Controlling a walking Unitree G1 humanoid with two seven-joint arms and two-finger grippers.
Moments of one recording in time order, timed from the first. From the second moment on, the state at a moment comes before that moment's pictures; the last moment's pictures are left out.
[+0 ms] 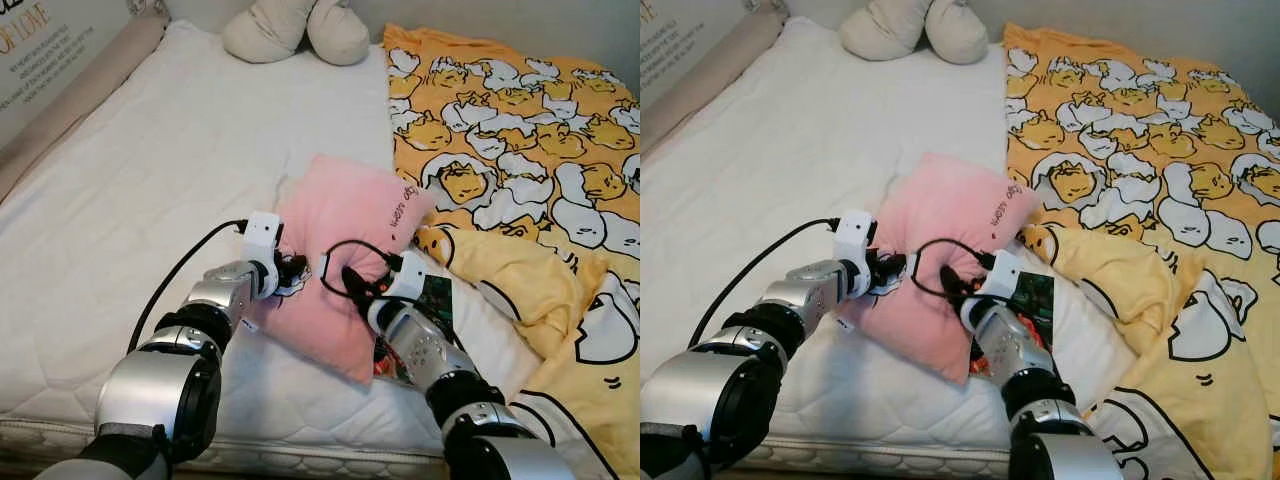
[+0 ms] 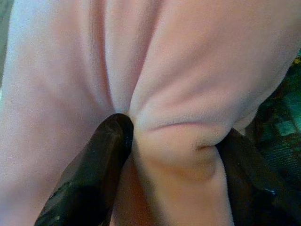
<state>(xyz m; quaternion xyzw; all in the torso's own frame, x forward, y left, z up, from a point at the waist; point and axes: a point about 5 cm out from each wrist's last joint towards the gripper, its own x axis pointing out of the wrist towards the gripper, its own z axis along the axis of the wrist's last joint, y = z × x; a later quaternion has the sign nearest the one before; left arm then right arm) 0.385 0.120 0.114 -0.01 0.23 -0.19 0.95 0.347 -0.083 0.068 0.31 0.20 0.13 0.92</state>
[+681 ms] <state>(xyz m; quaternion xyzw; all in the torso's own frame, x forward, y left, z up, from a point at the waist) 0.371 0.083 0.097 0.00 0.20 -0.26 0.95 0.334 -0.131 0.042 0.26 0.21 0.10 0.94</state>
